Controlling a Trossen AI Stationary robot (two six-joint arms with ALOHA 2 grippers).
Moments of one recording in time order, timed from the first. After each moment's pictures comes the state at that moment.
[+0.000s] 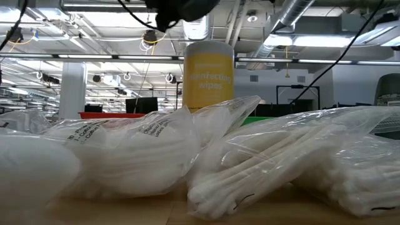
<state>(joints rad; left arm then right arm) -0.18 1.36 0.90 0.20 -0.25 -0.16 0.21 1.38 1.40 -0.79 0.16 0.06</state>
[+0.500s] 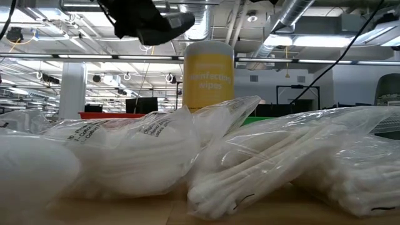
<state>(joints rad) -0.22 1.21 0.90 -0.30 -0.56 -0.38 0.21 1.38 1.40 -0.81 0.16 0.06</state>
